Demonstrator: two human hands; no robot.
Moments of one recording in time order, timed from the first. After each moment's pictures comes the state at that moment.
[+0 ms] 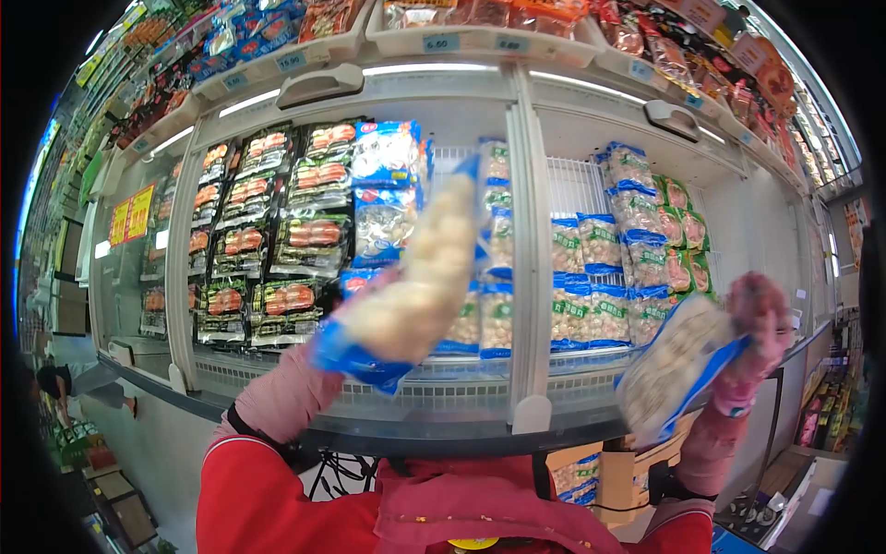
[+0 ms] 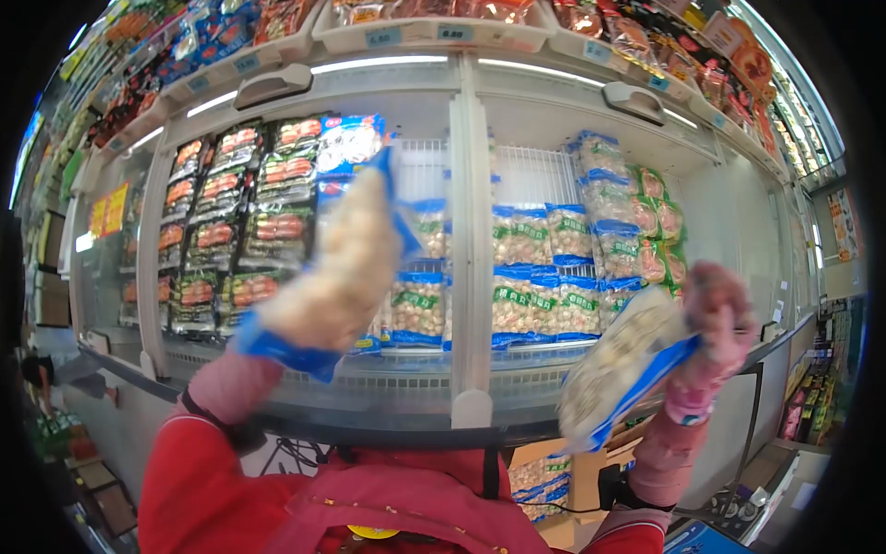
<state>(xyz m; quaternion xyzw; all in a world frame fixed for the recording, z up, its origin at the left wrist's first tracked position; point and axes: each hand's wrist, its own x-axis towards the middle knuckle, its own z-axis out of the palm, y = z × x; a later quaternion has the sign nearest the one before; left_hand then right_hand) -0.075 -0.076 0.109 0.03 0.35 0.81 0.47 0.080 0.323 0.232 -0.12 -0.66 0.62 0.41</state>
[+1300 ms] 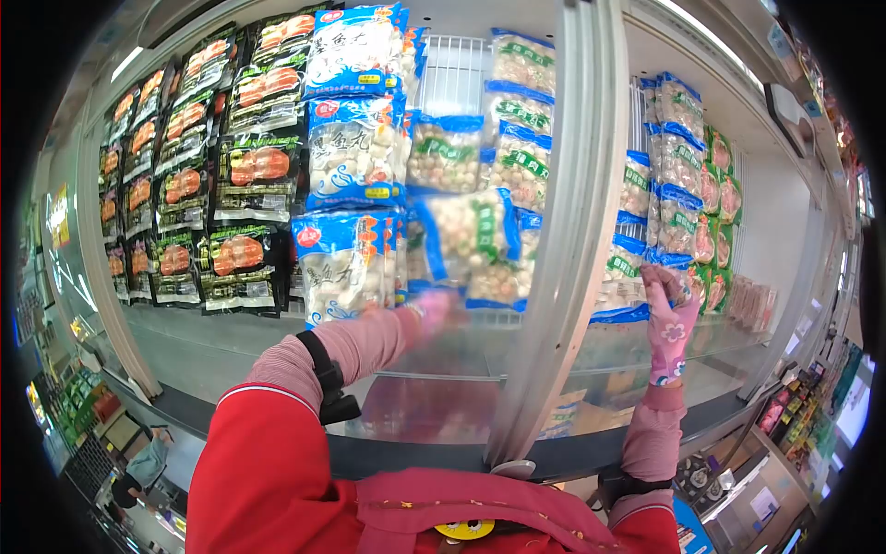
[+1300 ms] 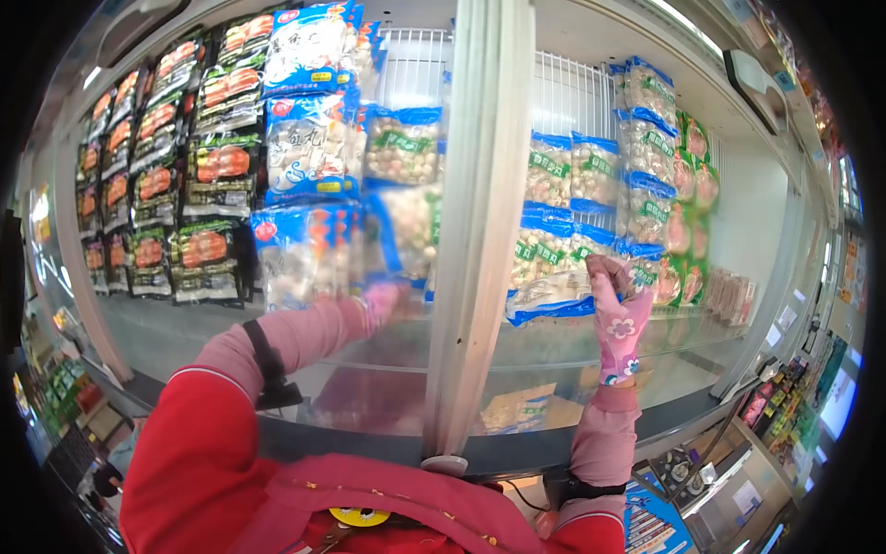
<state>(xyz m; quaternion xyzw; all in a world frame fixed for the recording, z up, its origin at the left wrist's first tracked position) 0.042 -0.011 -0.340 -0.11 0.60 0.63 0.48 -0.012 0.338 0.015 -0.29 -0.76 0.58 0.04</state>
